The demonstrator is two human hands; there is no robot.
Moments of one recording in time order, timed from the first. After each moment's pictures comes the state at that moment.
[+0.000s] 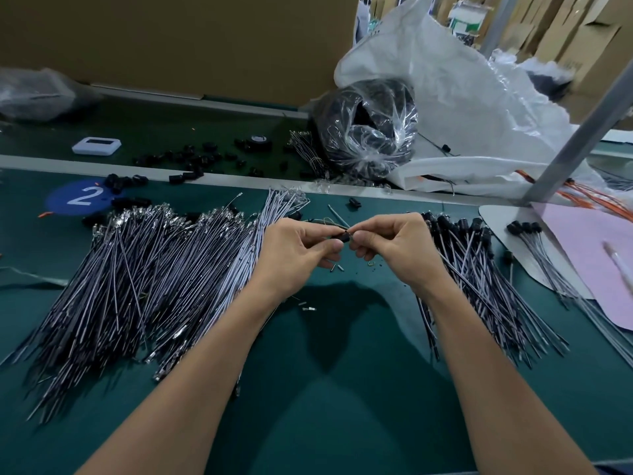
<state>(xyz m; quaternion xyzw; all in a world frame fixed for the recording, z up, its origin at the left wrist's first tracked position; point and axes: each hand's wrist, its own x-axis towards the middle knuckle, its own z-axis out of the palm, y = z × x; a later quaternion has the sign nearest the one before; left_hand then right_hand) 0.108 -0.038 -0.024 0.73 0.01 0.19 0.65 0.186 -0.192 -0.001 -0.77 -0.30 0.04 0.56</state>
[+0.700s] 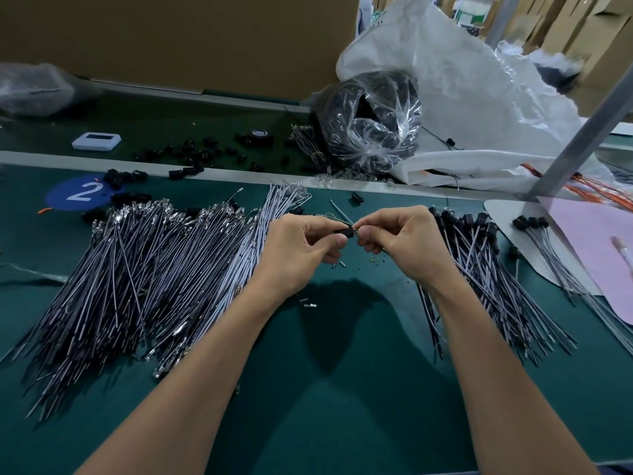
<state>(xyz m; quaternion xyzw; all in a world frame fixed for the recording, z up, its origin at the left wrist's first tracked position) 0.111 -0.041 -0.026 0.75 0.01 0.20 0.63 0.189 -0.196 0.001 -0.79 -0.32 0.02 0.52</state>
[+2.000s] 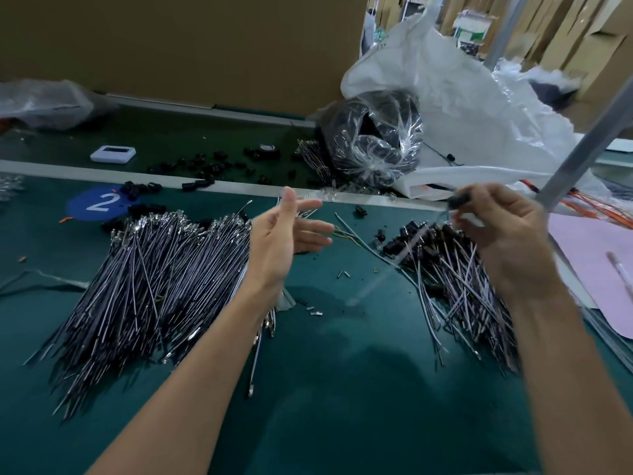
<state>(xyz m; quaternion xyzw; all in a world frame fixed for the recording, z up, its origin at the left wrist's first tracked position) 0.101 -0.024 -0.010 0.61 0.08 0.26 0.74 0.180 -0.262 0.051 -0.63 -0.27 0.01 0.73</state>
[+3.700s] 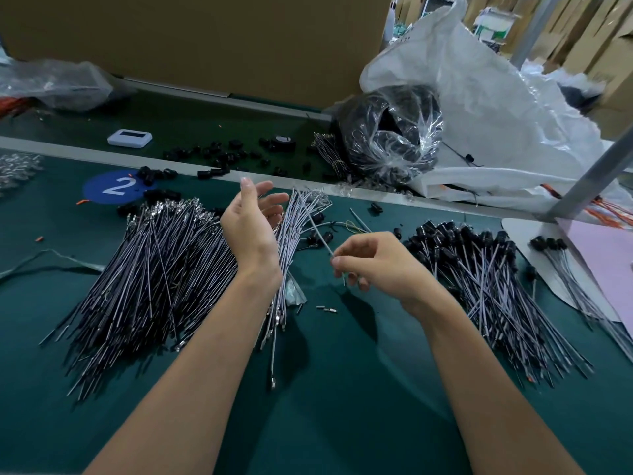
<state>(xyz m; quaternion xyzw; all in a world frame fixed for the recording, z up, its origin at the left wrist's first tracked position) 0.103 -0.004 -0.007 0.43 0.29 0.41 0.75 0.158 -0.157 -0.002 -0.81 -0.27 0.21 0.48</state>
